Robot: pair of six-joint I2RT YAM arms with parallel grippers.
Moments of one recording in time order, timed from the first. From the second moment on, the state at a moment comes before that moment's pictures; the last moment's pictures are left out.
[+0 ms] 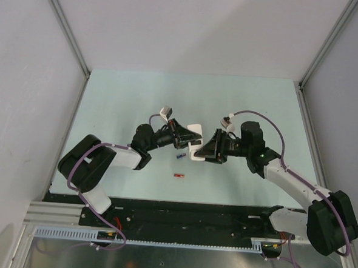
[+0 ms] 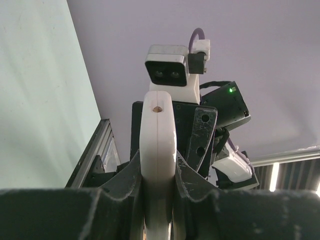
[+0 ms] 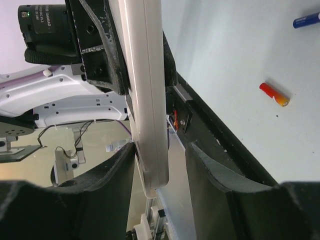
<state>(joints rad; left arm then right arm) -0.60 1.65 0.58 1.21 0.61 -1.56 0.49 1.18 0.67 0.09 -0.81 1.02</state>
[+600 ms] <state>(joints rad) -0.60 1.65 0.58 1.21 0.65 -1.54 0.50 1.22 0.68 0.09 -0.86 1.02</state>
